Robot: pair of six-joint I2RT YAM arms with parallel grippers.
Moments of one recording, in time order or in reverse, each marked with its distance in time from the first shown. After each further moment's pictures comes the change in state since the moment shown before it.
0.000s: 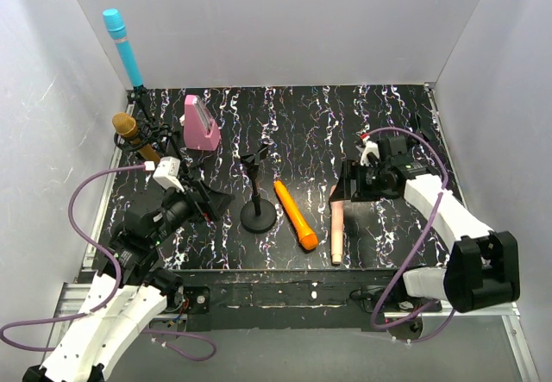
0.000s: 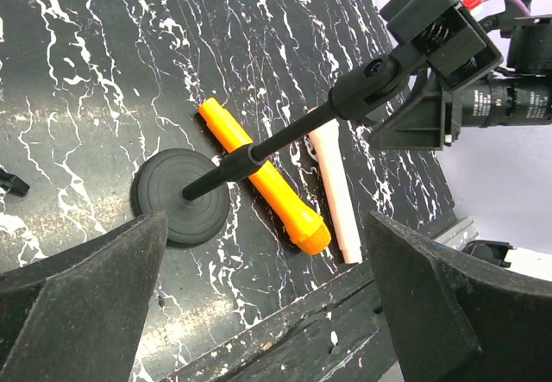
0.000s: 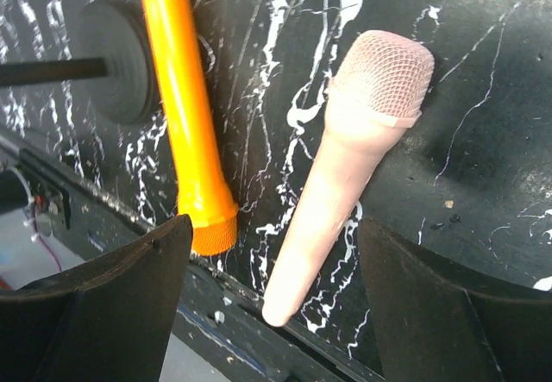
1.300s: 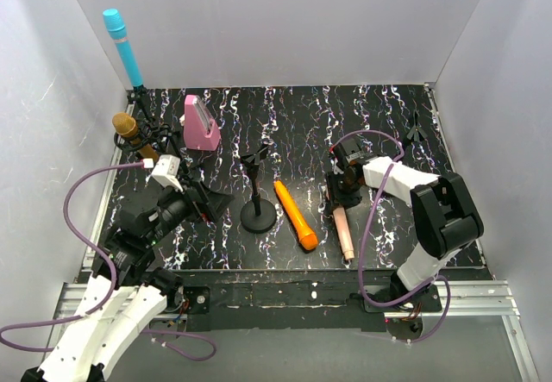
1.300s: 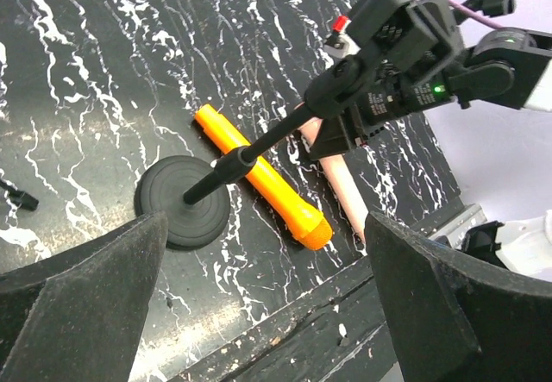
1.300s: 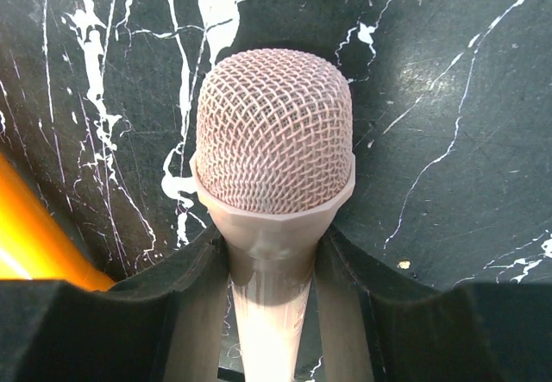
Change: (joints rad) left arm 0.000 0.011 0.047 -0.035 0.016 0.056; right arm 0.229 0.409 0.119 0.008 0.430 0.092
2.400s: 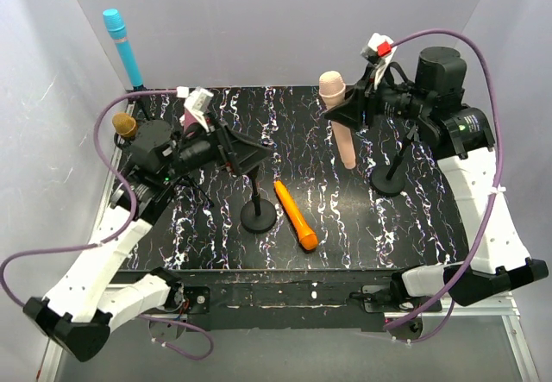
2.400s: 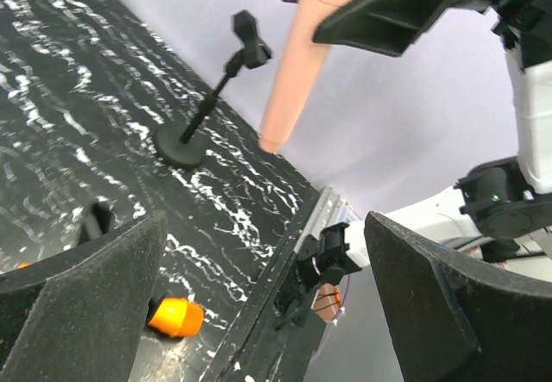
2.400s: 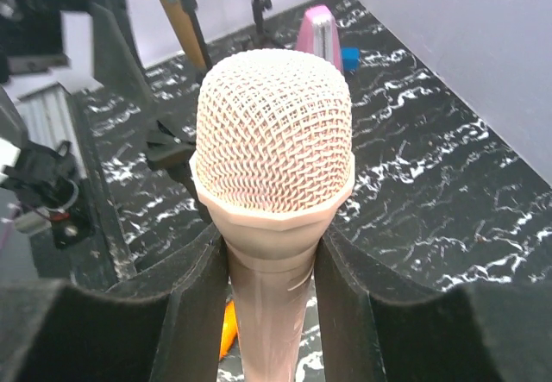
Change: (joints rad) left arm -0.023 0.476 0.416 0.325 0.424 -0.050; right arm -0.113 -0.333 0.792 -0.134 -0.664 -0.455
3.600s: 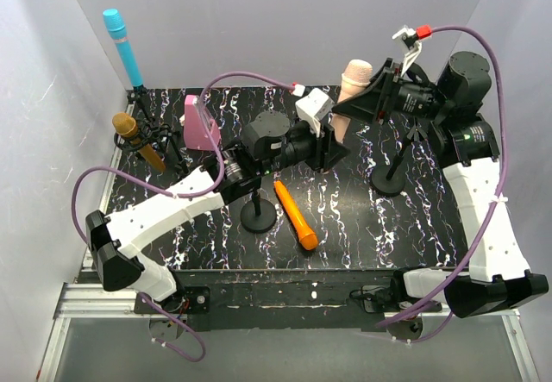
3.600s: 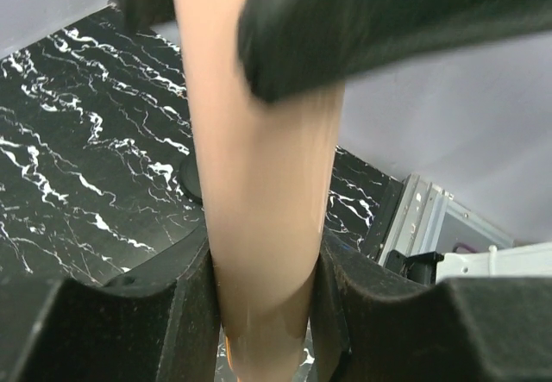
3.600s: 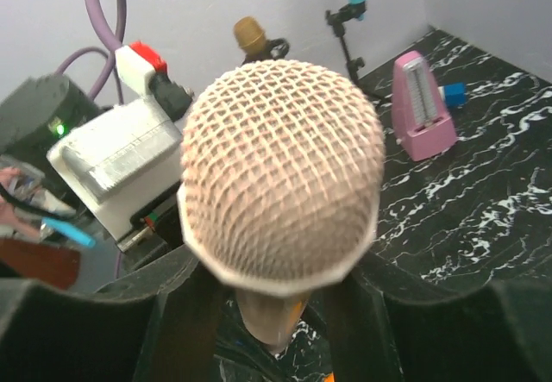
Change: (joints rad) left arm -0.545 0.525 0.376 0.043 -0.534 0.341; right arm -0.138 -0.085 -0.163 0.414 -0.254 0.610
